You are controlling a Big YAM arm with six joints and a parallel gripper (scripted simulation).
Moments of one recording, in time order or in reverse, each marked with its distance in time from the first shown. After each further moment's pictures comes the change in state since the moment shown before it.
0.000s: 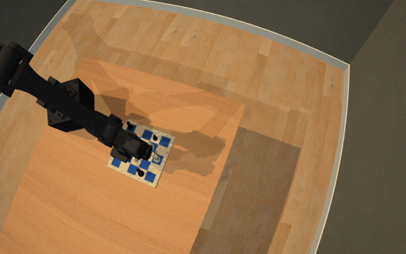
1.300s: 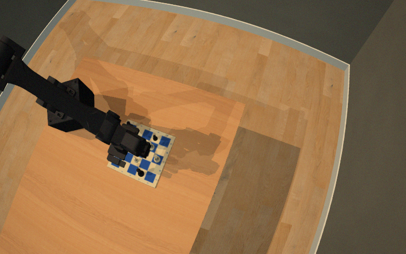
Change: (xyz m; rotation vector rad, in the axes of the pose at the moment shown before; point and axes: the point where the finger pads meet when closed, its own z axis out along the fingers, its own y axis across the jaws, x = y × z) arm 0.003 0.001 -0.024 -0.001 0.013 0.000
